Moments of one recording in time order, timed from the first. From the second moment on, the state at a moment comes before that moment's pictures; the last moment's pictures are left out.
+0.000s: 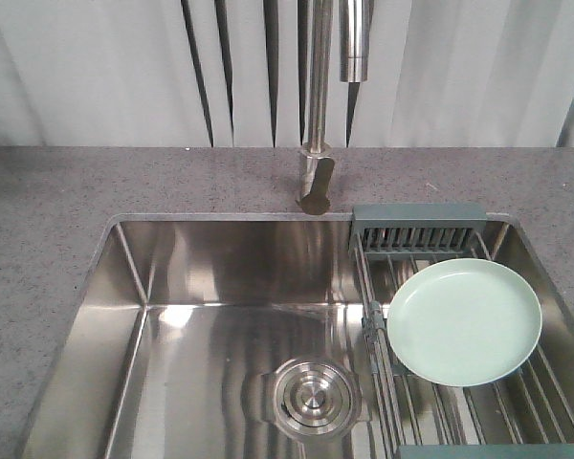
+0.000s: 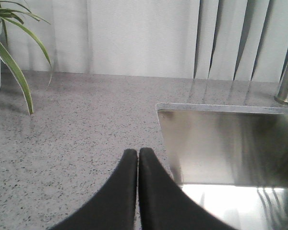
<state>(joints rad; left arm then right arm) -0.02 -0.01 0.03 0.10 0.15 -0.23 0.02 -0.01 0.03 -0.04 0.02 0.09</state>
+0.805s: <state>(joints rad) -0.02 -0.01 0.03 0.10 0.15 -0.23 0.02 -0.01 0.03 -0.04 0.01 0.09</state>
